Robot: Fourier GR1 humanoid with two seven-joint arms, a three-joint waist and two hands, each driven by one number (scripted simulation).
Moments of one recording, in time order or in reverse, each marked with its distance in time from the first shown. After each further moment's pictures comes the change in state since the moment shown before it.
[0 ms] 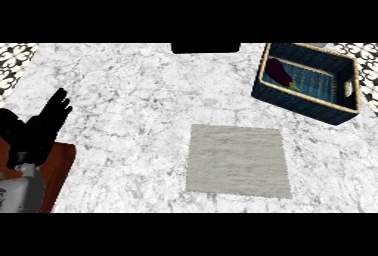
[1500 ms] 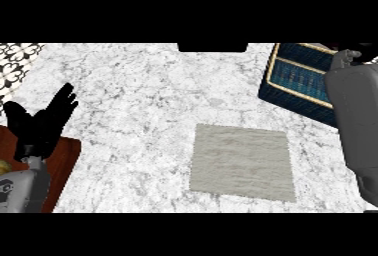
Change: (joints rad) left arm -0.046 0.001 -0.019 0.038 0.000 0.000 -0.007; right arm -0.407 0.274 0.518 0.285 0.694 -0.227 0.230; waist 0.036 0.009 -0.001
